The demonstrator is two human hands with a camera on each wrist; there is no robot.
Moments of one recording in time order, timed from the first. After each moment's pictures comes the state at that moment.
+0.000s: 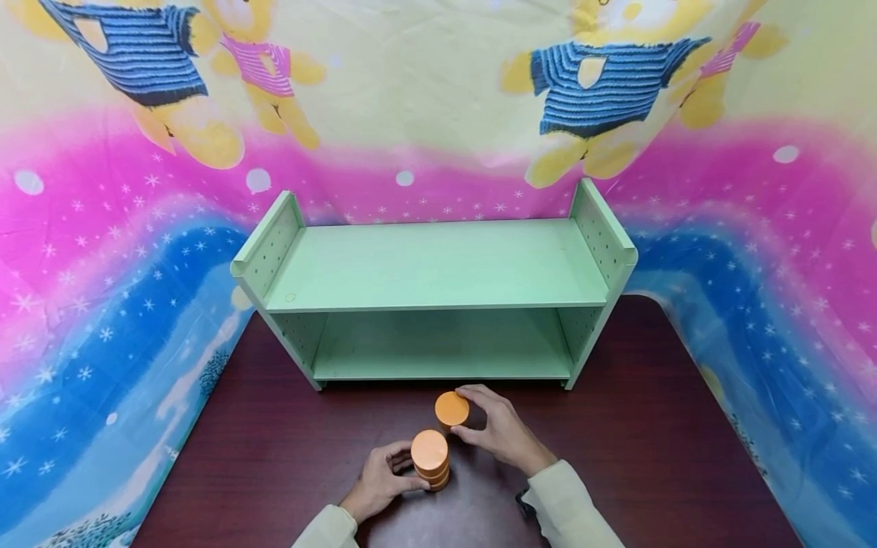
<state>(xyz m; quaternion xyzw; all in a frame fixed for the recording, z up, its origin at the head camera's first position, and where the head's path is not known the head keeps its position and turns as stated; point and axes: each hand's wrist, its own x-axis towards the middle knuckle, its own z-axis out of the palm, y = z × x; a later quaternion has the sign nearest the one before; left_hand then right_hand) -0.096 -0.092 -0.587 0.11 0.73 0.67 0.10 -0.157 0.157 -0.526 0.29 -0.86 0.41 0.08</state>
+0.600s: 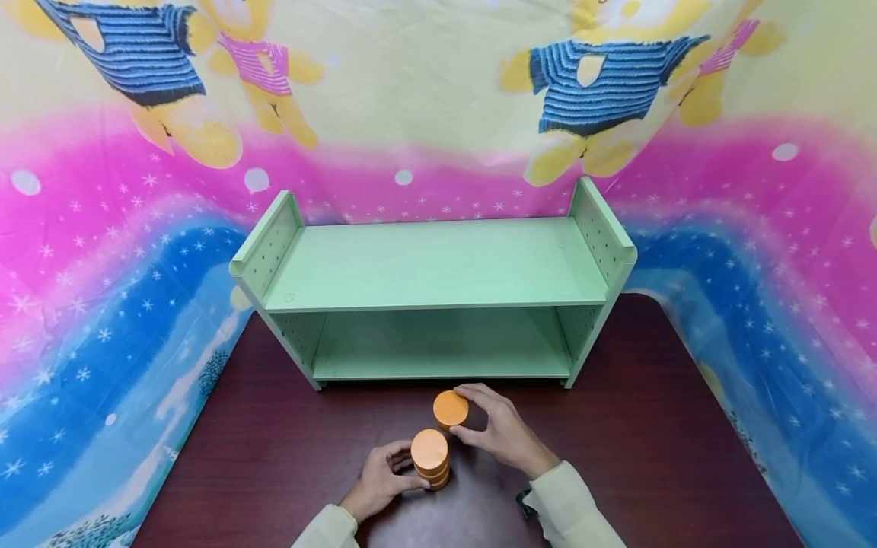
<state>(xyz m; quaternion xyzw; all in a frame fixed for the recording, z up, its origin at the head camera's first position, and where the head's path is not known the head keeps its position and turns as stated) -0.097 -0.091 -0.590 0.11 0.73 0.67 0.11 -0.153 0.157 -0.516 0.32 -0.85 0.42 0.10</state>
